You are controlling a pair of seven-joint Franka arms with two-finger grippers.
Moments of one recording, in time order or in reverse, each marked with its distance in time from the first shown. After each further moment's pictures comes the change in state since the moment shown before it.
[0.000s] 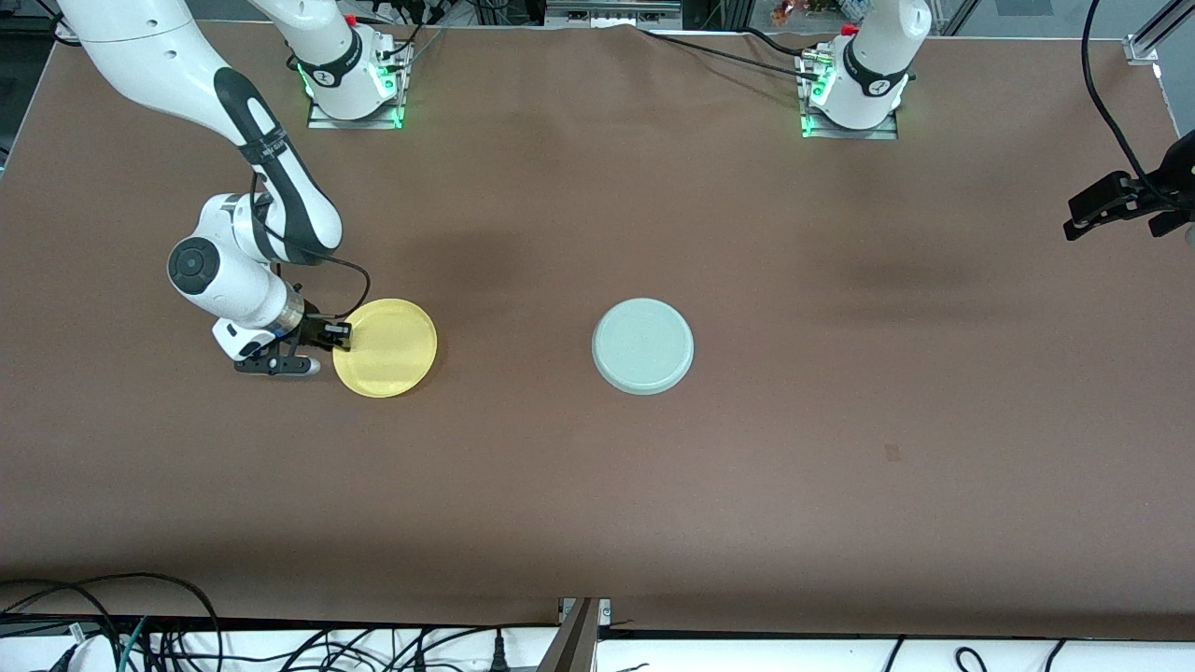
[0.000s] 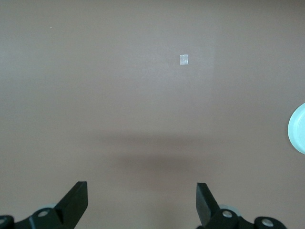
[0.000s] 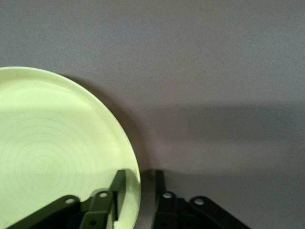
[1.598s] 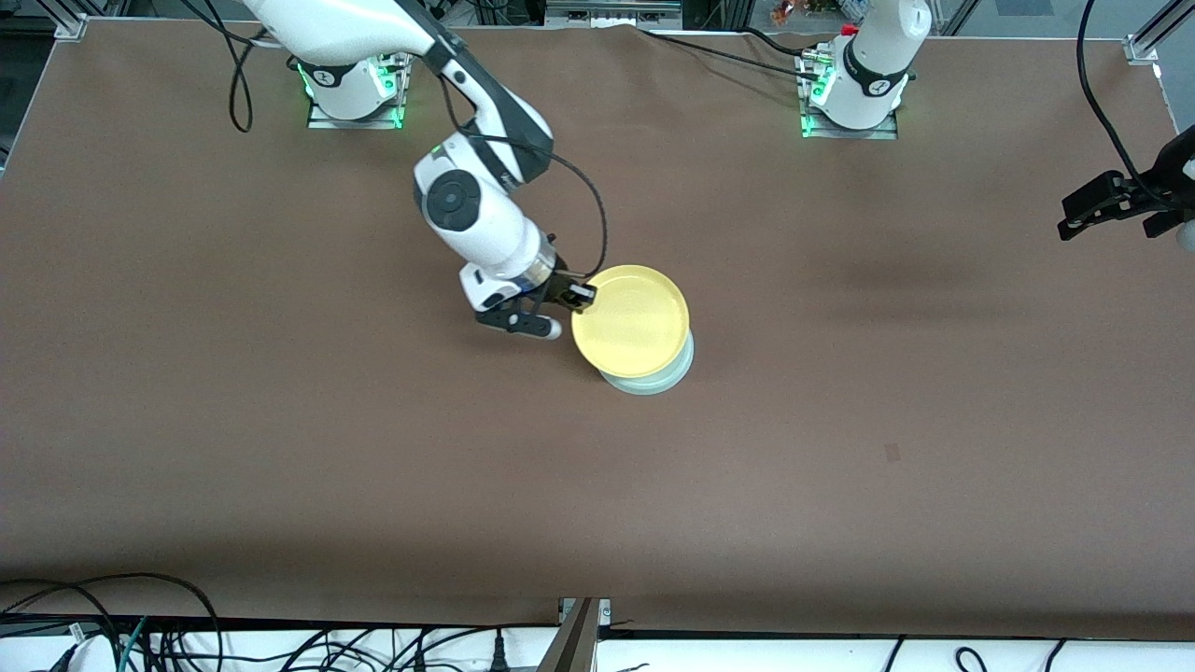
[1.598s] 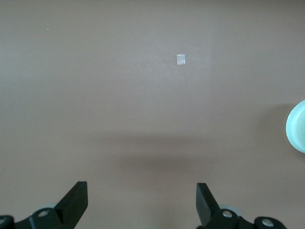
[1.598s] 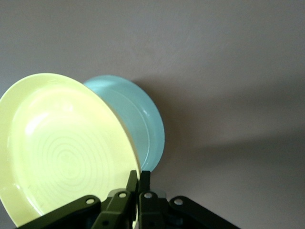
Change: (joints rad) left arm -0.007 0.000 -0.009 0.000 0.000 0.000 0.000; right arm 0.387 0.132 0.290 0.418 0.027 -0.091 0.865
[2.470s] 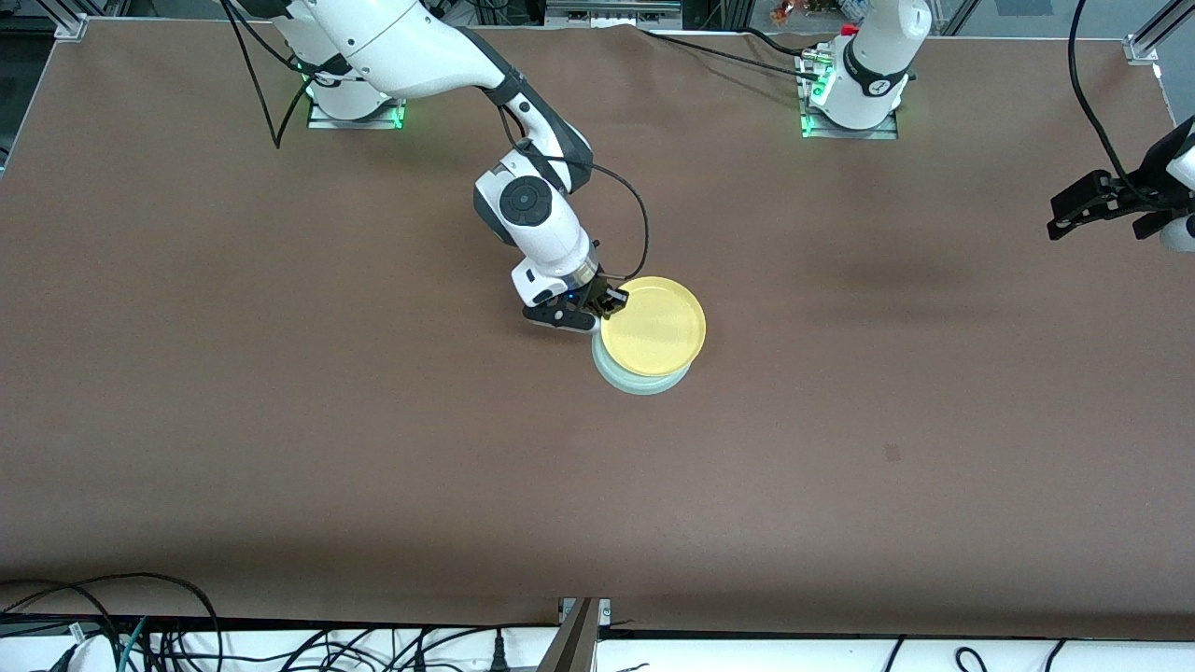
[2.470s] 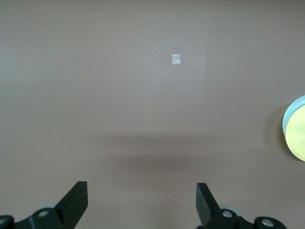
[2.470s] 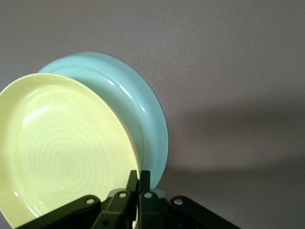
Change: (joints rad) left arm -0.007 0.000 -0.011 0.000 0.000 0.000 0.000; right arm 0.205 0.127 -0.157 0.028 -0.060 0.154 0.100
